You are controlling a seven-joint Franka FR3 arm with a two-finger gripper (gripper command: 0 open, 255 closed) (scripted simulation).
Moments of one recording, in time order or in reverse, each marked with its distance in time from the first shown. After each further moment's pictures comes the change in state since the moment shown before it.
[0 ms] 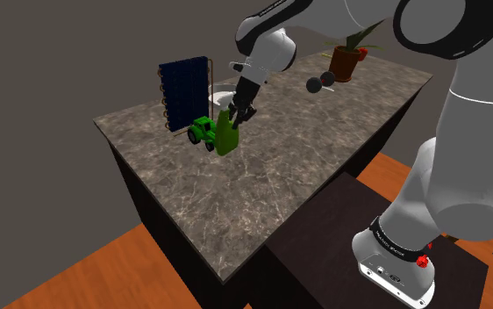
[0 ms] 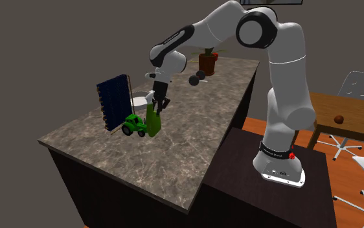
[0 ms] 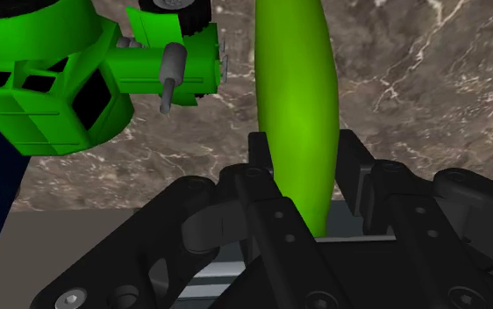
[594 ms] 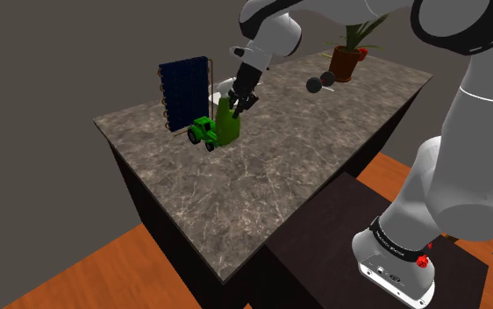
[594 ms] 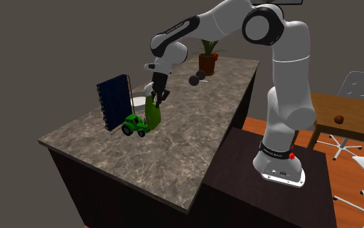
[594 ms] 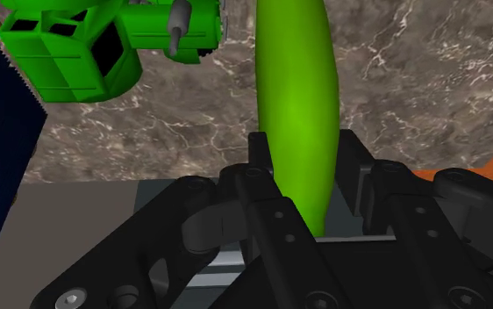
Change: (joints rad) arm 0.008 -0.063 -0.016 0.035 -0.056 -0.068 0.069
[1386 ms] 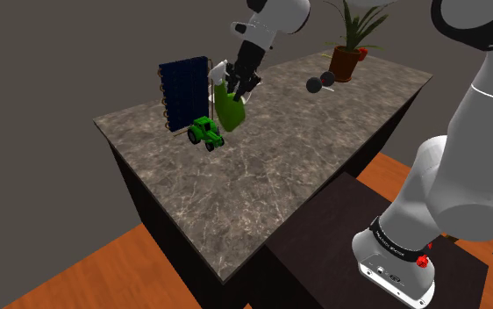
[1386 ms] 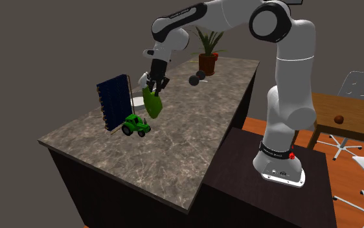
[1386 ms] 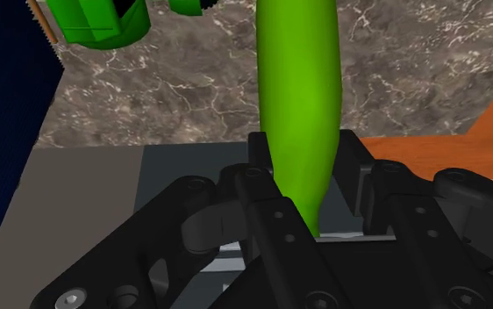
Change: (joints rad) arm 0.006 -0.070 -0.013 0.076 -0.063 -0.108 0.092
